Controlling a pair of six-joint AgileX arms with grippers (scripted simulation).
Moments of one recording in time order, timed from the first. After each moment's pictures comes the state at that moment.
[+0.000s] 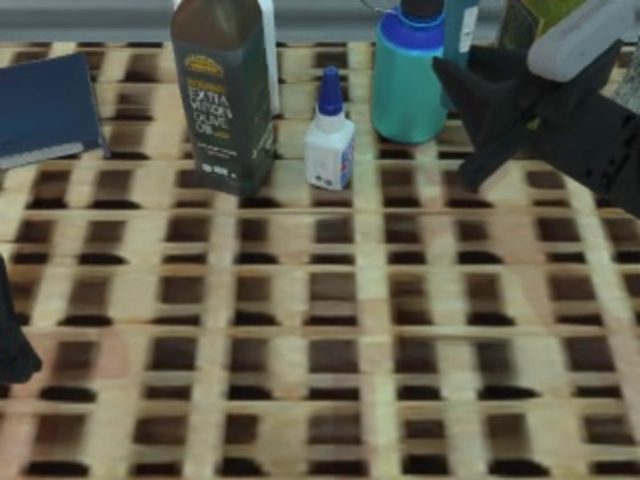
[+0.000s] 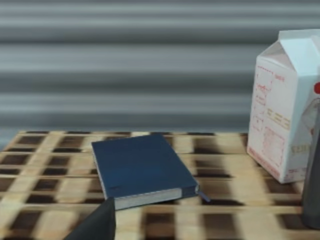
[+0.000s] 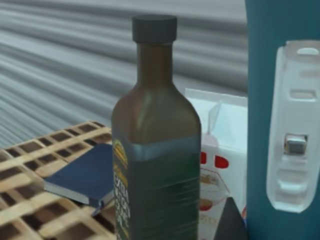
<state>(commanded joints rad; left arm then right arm) 0.00 0.00 0.00 0.00 0.00 0.00 0.38 1.53 0.70 0.85 -0.39 0.02</state>
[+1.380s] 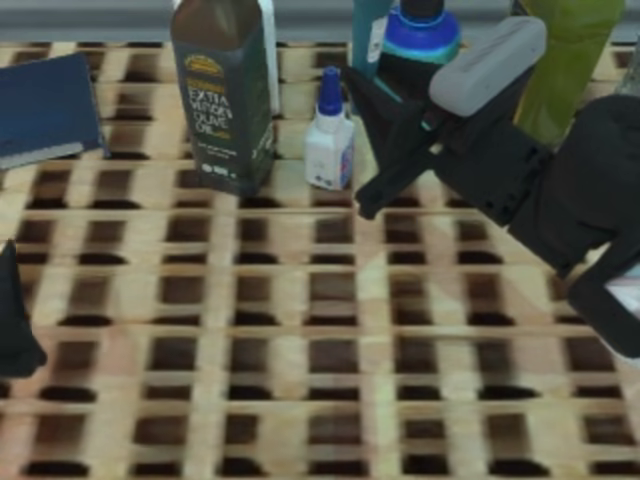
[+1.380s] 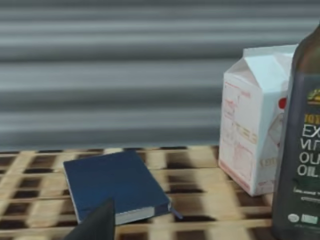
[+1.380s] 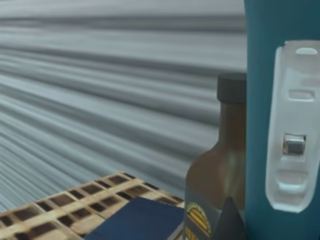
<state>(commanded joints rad) -0.02 0.07 0.06 0.03 0.05 0.01 0.63 1.61 0.72 1.03 -0.15 0.04</state>
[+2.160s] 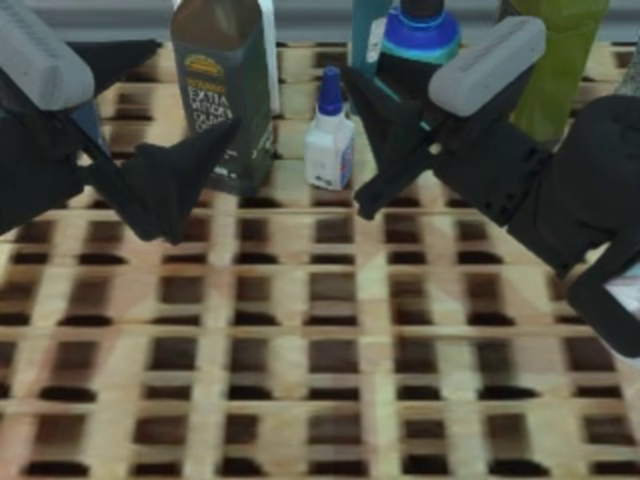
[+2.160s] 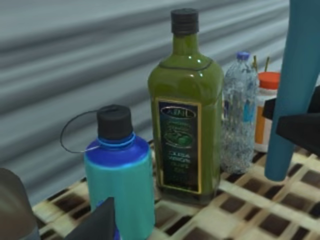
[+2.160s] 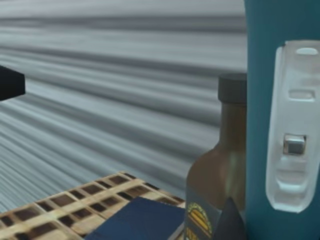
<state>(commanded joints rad) -0.26 1.04 0.61 0.36 0.61 0.09 0.63 1.61 0.72 1.03 -0.15 0.04</state>
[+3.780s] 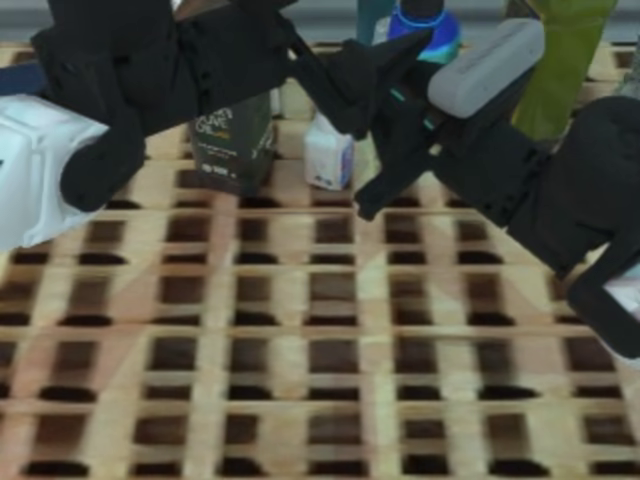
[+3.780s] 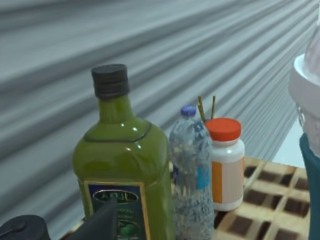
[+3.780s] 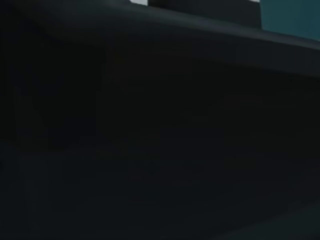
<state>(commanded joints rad) -0.53 1.57 1.01 0.52 0.54 0.10 0.63 1.61 0.72 1.03 -0.15 0.04</state>
